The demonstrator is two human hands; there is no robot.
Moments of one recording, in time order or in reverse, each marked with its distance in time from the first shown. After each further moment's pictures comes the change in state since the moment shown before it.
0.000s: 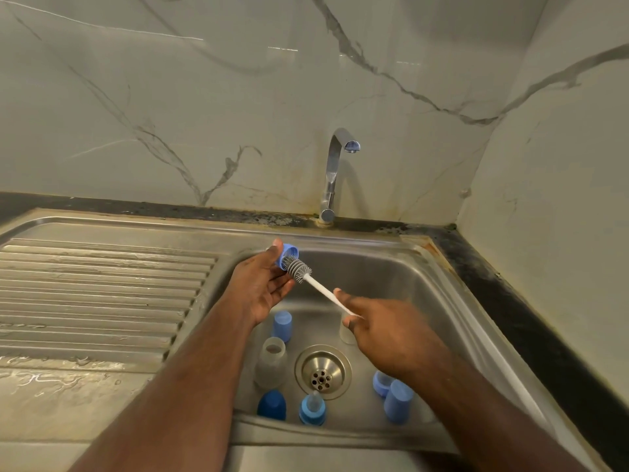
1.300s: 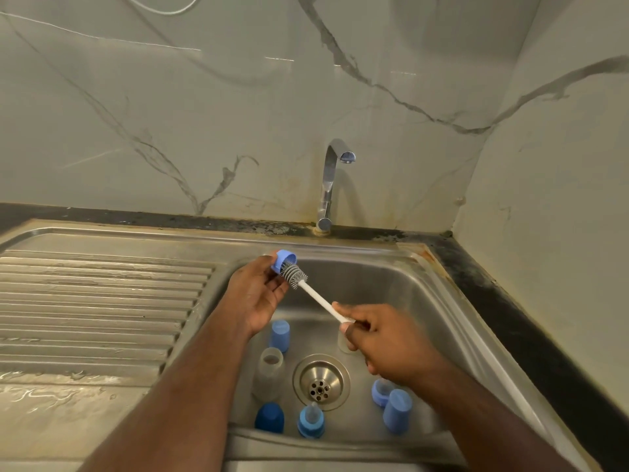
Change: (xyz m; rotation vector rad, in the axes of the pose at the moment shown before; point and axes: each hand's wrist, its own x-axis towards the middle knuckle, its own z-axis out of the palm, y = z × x) left_hand 0.002 0.003 0.004 -0.250 -0.036 -0.021; right_hand -0.005 0.000 0.001 0.478 -0.020 0.035
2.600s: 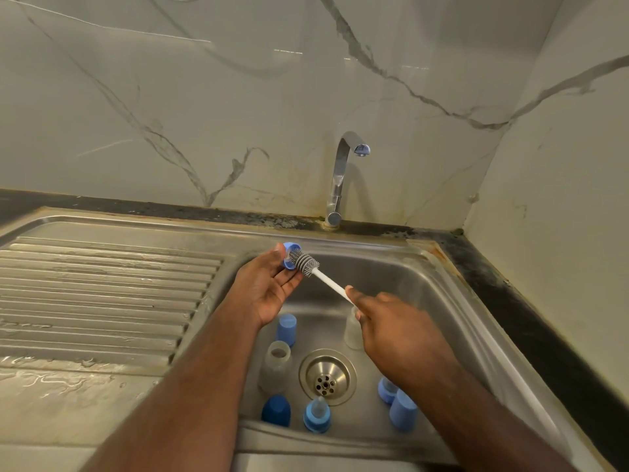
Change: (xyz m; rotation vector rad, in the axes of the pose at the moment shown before) left_hand 0.005 -0.001 -0.008 -0.029 -0.064 -0.010; right_hand 0.004 -0.005 0.009 -0.617 0.182 -0.100
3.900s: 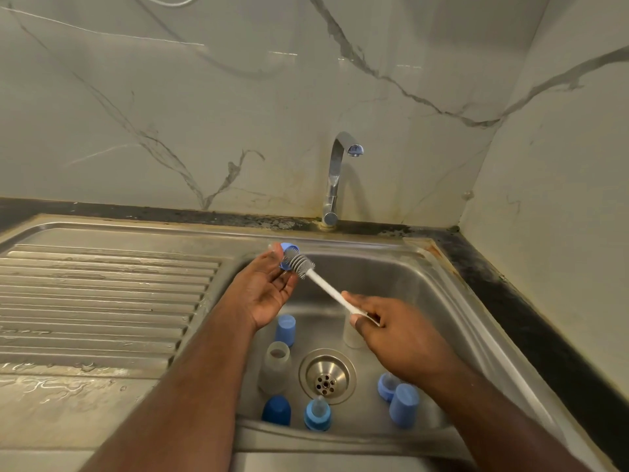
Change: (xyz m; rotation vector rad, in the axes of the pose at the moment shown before) left_hand -0.001 0.001 -0.003 -0.020 0.005 -0.051; right_hand -0.005 0.005 -0.008 0.424 -0.080 0.063
